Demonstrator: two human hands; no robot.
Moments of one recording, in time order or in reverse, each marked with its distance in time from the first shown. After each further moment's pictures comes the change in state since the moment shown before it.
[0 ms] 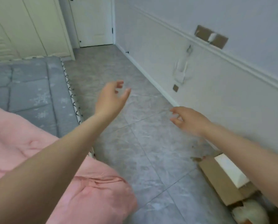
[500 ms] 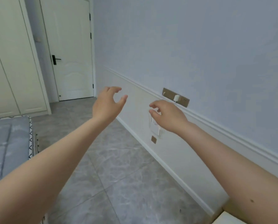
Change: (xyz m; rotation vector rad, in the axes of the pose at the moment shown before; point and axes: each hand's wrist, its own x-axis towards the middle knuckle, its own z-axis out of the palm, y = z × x) left_hand 0.222 0.198 0.079 0.007 0.099 0.351; right_hand 0.112 0.066 -0.244 0.013 0.537 -0.020
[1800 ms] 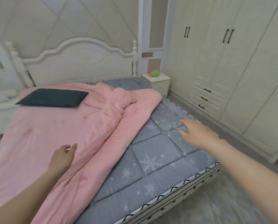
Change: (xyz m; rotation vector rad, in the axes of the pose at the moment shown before) left_hand -0.058 -0.418 -0.212 0.655 1.188 -1.635; right_hand 0.545 -0.457 0.427 0.171 -0.626 -1.353
